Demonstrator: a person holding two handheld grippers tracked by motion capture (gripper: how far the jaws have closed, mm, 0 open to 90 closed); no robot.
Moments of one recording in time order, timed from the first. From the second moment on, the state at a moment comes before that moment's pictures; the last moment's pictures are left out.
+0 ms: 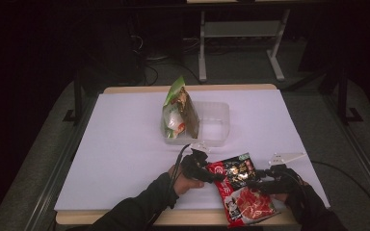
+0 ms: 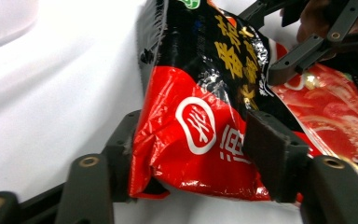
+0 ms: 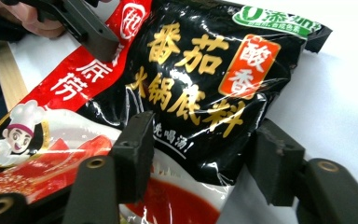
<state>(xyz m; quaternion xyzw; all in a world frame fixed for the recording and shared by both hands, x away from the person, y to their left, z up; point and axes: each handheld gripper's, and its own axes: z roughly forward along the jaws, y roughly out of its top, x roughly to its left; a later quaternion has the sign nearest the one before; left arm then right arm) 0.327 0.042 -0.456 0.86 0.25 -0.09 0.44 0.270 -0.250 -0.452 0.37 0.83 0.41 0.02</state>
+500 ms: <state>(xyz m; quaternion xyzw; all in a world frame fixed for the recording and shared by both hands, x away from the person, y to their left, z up) 0.320 0.065 -0.429 0.82 0.23 -0.04 0.52 0.262 -0.252 -0.431 0.35 0.81 0.47 0.10</state>
